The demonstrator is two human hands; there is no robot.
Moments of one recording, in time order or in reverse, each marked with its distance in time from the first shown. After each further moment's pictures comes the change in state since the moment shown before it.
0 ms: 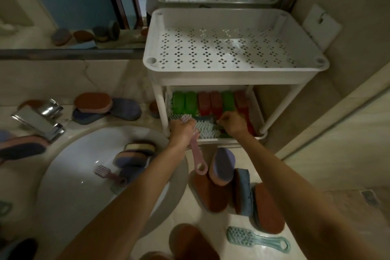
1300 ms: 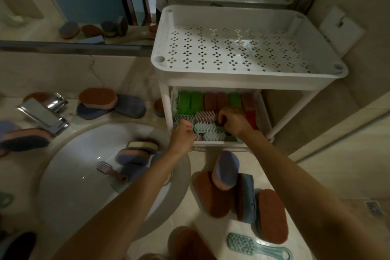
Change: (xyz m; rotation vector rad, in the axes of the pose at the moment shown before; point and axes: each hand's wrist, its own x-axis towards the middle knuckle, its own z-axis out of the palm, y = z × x) left_hand 0.023 -0.019 -0.019 0.582 0.008 0.253; right_hand 0.014 -0.007 -0.005 -0.267 -0.053 -0.440
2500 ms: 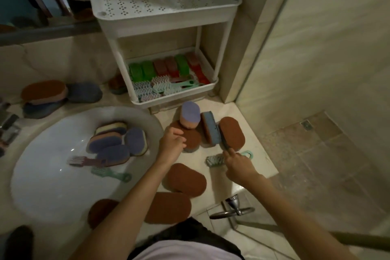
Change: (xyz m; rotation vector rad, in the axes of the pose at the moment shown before) left_hand -0.135 -0.067 0.029 -0.098 -0.322 -0.031; right_hand -0.300 -0.050 0.075 -0.218 -0.326 0.500
